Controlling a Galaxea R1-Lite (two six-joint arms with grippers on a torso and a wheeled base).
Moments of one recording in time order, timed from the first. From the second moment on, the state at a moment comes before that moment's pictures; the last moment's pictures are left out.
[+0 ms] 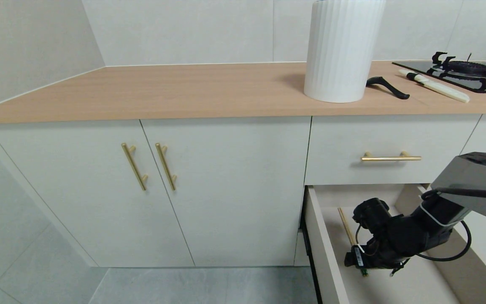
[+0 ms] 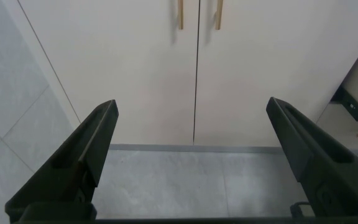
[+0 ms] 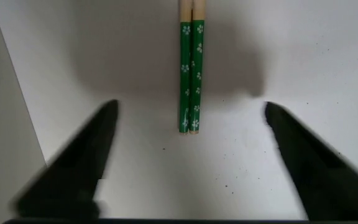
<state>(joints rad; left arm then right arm) 0.00 0.00 0.00 0.00 0.03 0.00 0.30 2.26 -0.91 -0.16 -0.15 0.30</state>
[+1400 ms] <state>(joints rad) 0.00 0.00 0.00 0.00 0.03 0.00 -0.01 1.41 -1.07 0.43 0.09 0.06</state>
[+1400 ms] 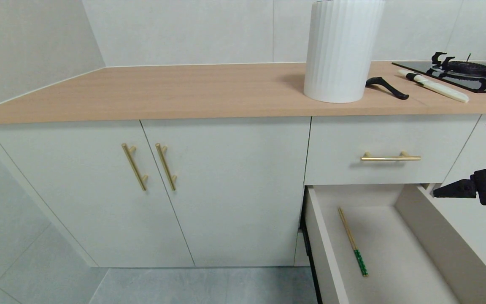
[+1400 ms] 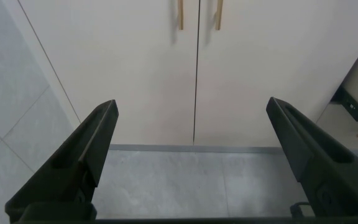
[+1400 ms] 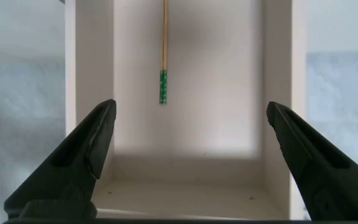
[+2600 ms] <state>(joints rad) 0.00 0.00 0.00 0.00 0.03 0.00 0.04 1.41 -1.04 0.42 0.08 0.05</state>
